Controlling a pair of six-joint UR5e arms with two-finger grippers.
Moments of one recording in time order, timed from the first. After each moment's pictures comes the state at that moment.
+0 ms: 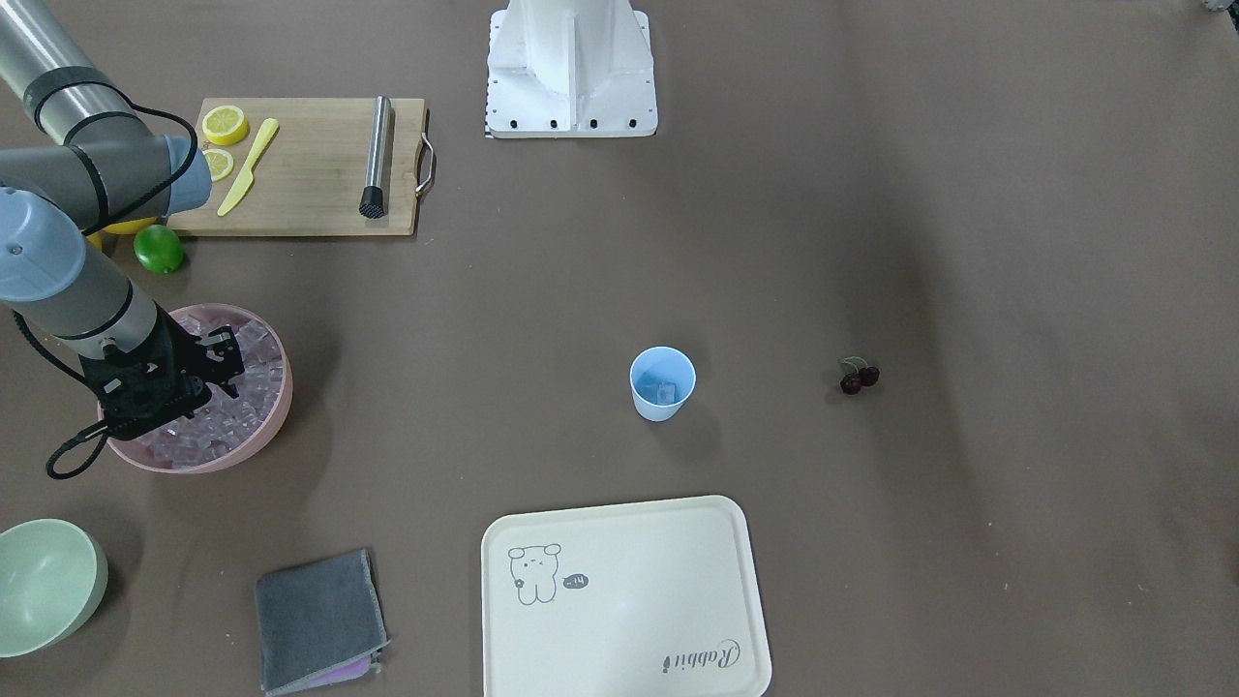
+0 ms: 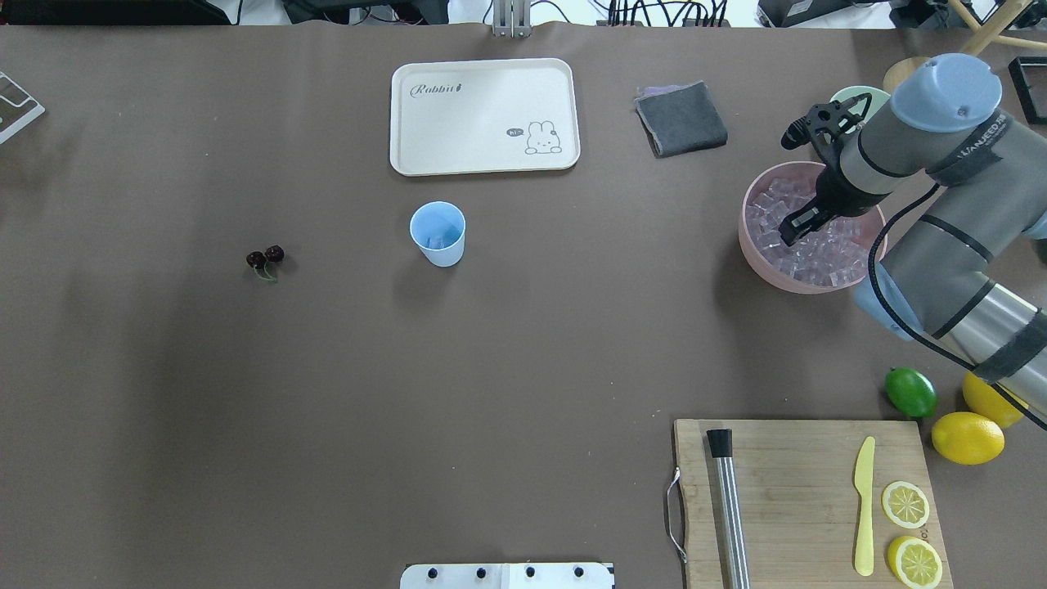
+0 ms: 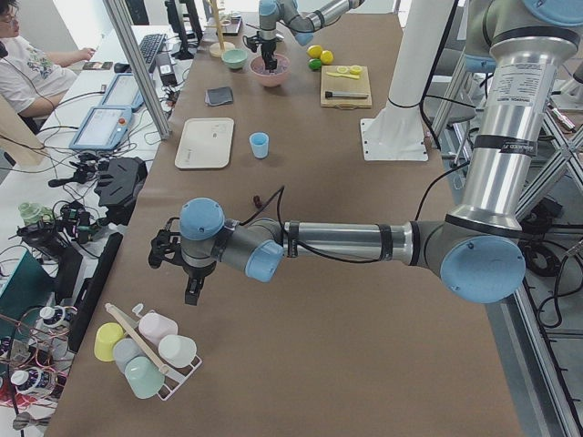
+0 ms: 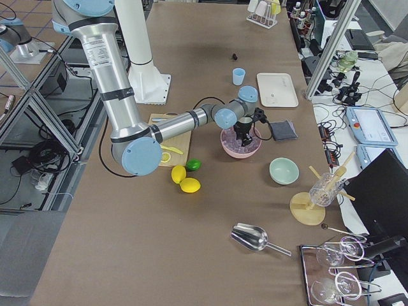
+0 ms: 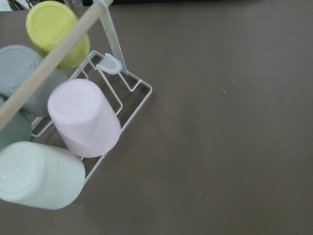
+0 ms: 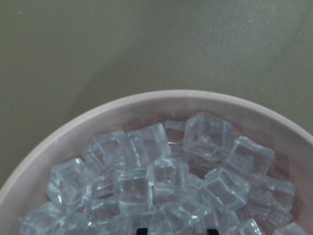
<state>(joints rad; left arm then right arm) -1.53 -1.74 -1.40 -2.00 -2.34 -0.26 0.92 -1.25 1.58 -1.33 2.12 0.32</state>
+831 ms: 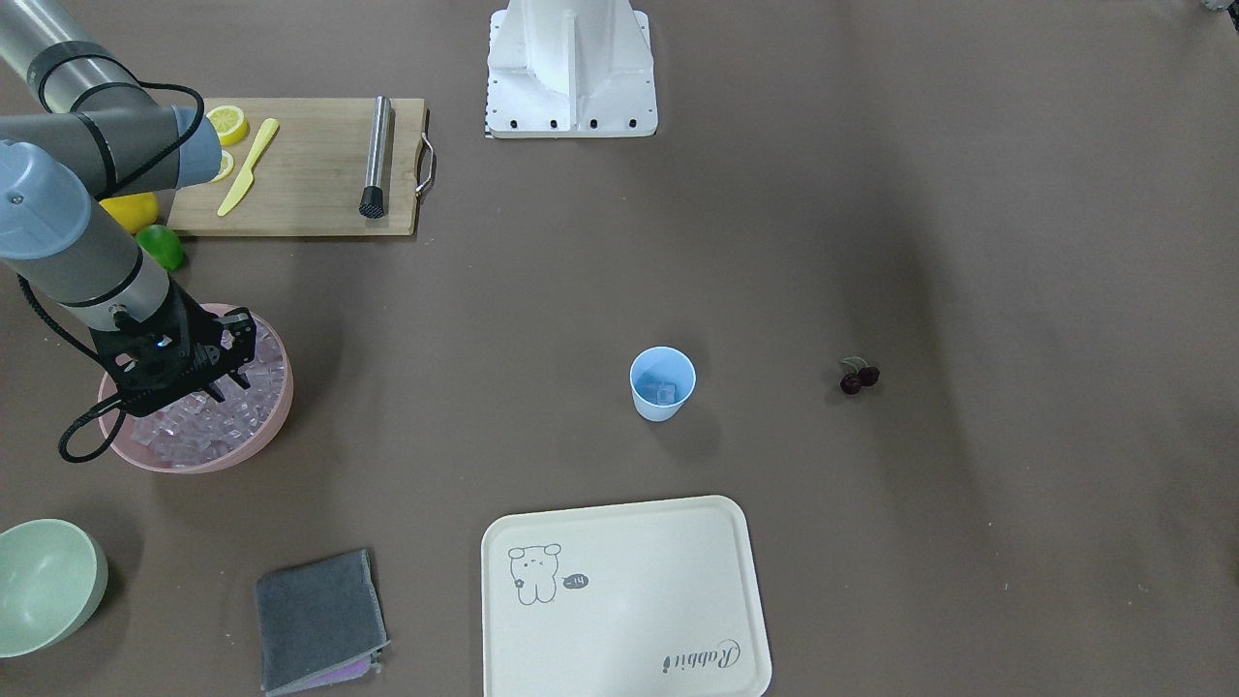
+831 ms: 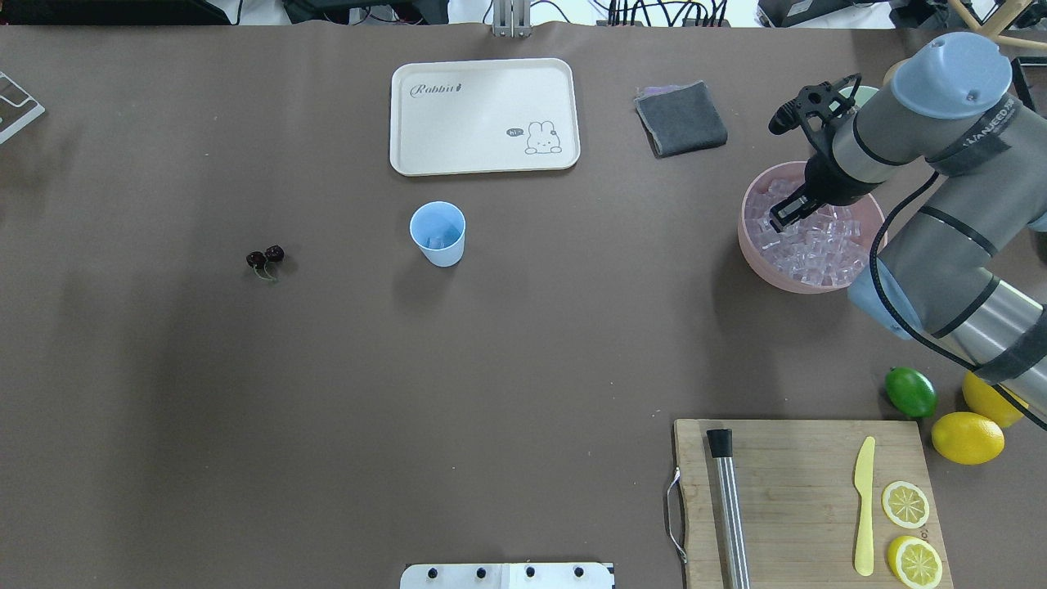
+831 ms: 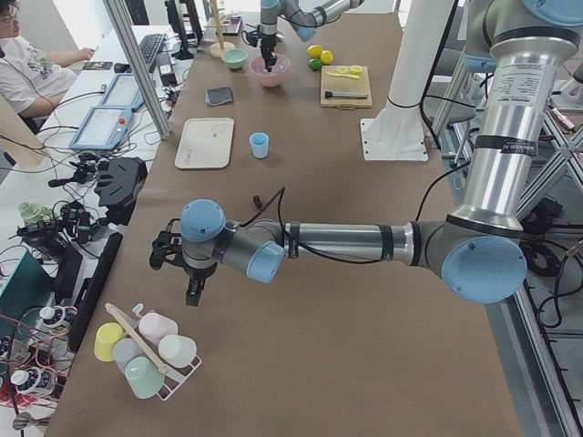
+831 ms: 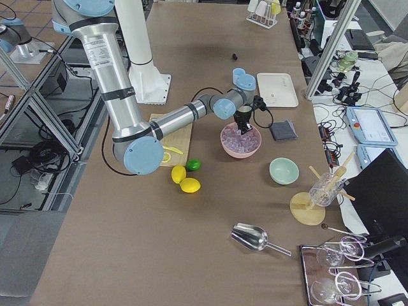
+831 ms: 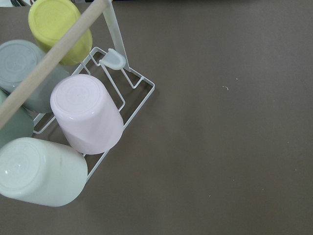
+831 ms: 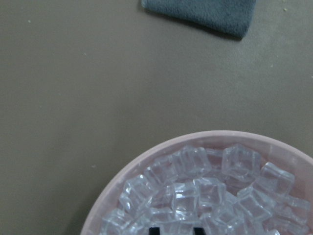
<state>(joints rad) -1.53 -1.74 -1.40 -2.00 -2.35 -0.26 0.92 -1.22 1.67 -1.39 2.12 0.34</state>
